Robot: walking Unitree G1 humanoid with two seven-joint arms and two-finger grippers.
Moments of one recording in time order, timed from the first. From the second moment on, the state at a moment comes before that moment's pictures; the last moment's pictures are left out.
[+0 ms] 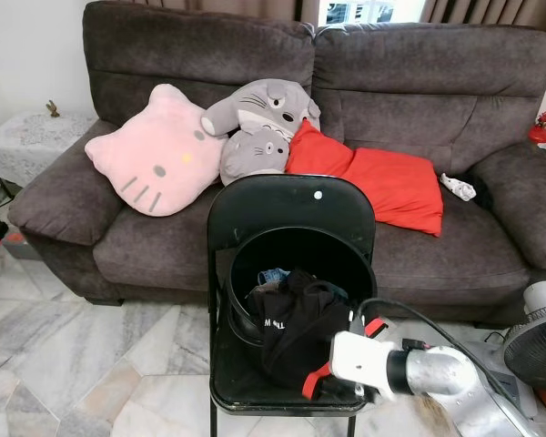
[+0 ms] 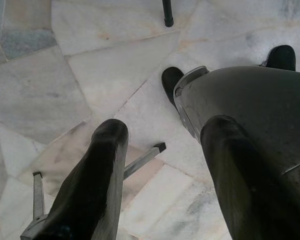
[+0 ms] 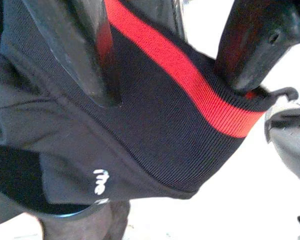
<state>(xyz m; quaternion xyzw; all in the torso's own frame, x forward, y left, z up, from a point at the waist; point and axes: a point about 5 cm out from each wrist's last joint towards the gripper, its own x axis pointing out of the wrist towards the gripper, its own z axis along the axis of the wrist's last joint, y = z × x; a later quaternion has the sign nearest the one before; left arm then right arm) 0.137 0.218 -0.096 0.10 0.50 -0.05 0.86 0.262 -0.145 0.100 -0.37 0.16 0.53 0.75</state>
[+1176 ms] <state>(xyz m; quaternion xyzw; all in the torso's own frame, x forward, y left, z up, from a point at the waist) 0.136 0.219 -0.096 0.10 0.50 -0.05 0.86 0.260 -0.208 0.084 -0.61 0.16 0.34 0.70</state>
